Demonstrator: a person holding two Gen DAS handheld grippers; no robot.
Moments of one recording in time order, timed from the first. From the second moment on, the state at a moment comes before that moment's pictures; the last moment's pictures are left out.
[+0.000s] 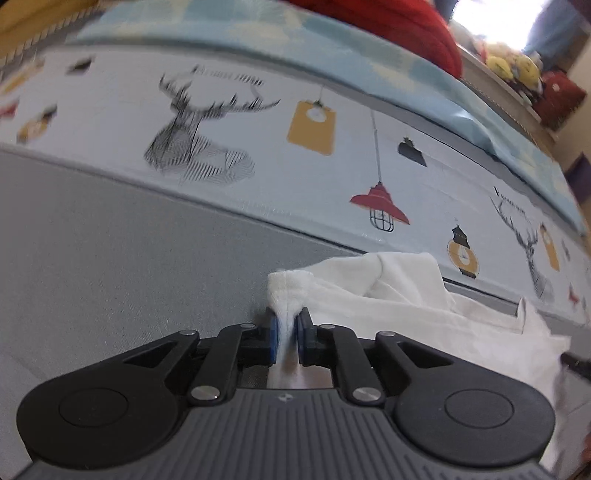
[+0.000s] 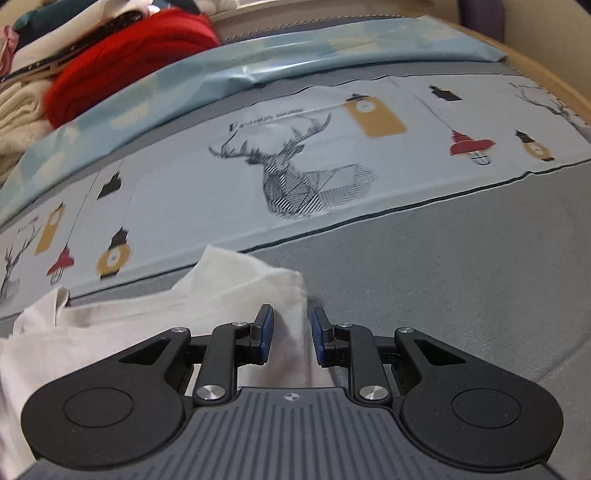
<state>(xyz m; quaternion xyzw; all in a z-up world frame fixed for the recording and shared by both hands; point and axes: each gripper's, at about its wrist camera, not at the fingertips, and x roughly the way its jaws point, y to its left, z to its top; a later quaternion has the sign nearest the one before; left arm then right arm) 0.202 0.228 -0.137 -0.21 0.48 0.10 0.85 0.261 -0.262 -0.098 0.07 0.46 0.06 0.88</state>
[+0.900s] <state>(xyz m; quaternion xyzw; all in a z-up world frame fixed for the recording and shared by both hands) 0.174 0.232 -0.121 -0.22 0.49 0.07 0.84 0.245 -0.261 -0.077 0.10 0.45 0.03 0.89</state>
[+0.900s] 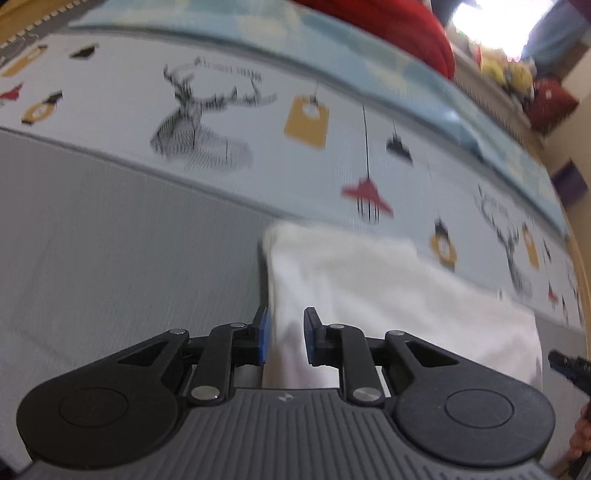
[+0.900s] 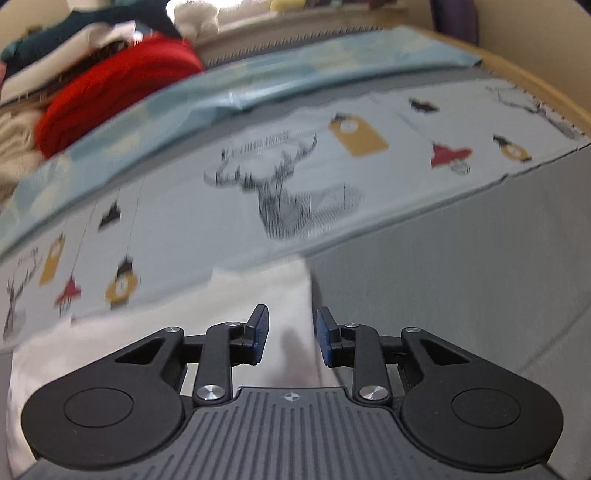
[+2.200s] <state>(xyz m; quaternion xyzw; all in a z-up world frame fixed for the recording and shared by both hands) 0.141 0.176 -0.150 -0.08 0.58 0.05 0.81 0.156 -0.274 -0.084 -0.04 0.56 0.05 0.83</state>
